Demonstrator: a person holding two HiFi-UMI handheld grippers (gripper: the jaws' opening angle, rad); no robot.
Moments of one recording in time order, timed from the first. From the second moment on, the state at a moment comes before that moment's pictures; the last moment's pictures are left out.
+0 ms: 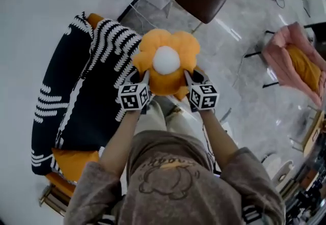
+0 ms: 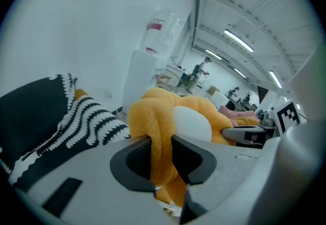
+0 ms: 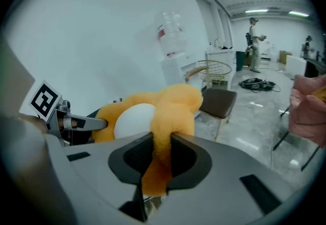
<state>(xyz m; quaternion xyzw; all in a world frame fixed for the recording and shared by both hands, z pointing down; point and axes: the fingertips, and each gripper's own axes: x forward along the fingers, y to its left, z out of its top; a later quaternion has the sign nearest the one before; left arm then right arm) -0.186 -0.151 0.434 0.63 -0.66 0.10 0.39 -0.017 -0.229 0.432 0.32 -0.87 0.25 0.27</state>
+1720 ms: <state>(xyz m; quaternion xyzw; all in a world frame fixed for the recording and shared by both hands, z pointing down) 0.283 -0.207 0.590 0.76 -0.45 0.29 0.36 0.482 -0.150 0.623 0.53 -0.71 0.40 0.22</state>
